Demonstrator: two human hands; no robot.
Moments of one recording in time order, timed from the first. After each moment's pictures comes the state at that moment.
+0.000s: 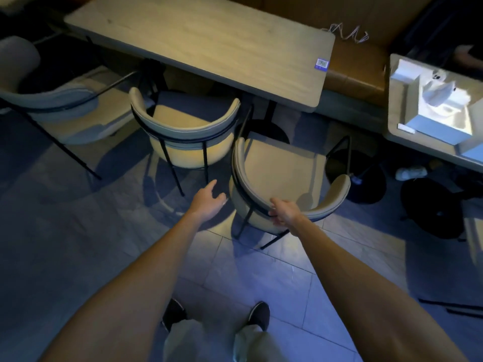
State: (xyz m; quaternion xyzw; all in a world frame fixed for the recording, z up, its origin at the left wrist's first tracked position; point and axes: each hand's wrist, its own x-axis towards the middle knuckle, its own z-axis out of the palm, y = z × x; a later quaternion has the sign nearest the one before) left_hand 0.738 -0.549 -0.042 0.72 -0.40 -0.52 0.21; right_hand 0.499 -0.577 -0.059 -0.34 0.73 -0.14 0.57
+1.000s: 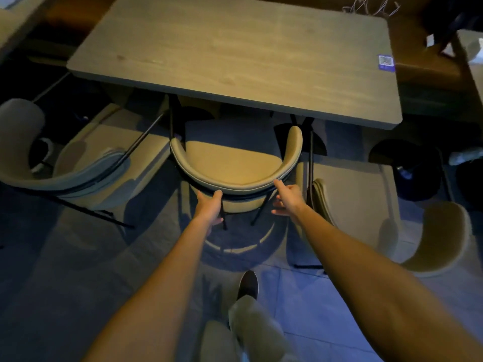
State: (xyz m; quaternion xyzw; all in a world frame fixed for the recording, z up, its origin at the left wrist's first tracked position) left_hand 1.016 -0.774 -0.100 0.73 -0.18 -0.59 0.29; right_hand 0.793 -0.805 -0.111 -0.22 0.74 -0.24 0.59
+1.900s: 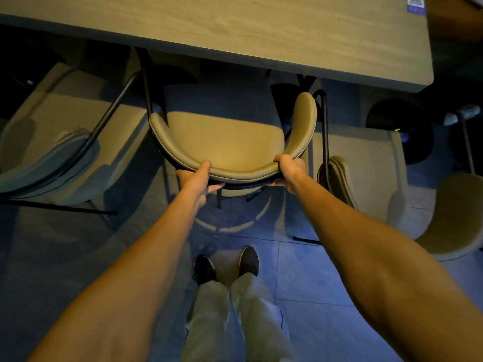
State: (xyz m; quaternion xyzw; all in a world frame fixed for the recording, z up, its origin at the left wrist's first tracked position) left_hand 1.054 -0.858 -0.174 0.69 -0.04 -0.60 0.40; right_hand 0.825 -0.872 -0.168 -0.11 0.78 -0.27 0.55
